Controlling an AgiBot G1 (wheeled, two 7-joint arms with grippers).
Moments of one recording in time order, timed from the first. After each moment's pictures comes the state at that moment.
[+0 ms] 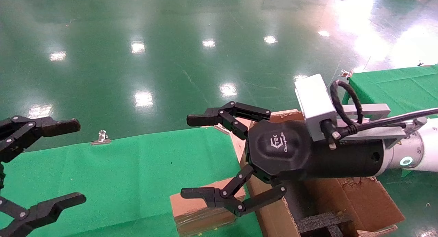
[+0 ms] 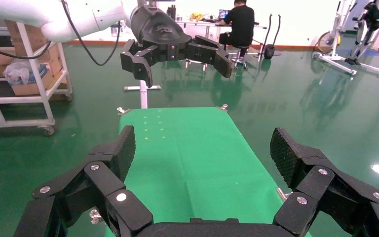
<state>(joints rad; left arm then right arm) -1.09 0.58 0.35 -1.25 0.67 1.46 -0.15 1.08 -0.61 -0.28 1.28 -0.73 -1.49 0.19</state>
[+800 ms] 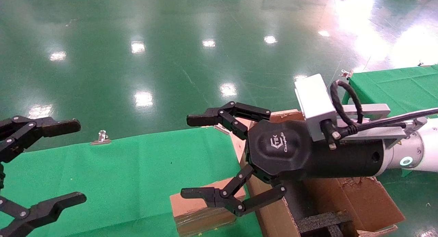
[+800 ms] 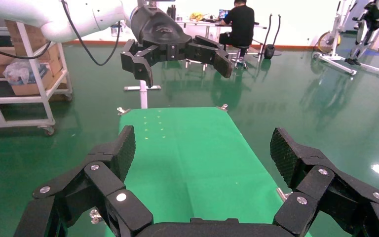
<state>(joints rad) -1.09 0.58 0.35 -1.25 0.67 1.46 -0.15 1.08 -0.61 -0.28 1.28 -0.74 -1.49 0.19</state>
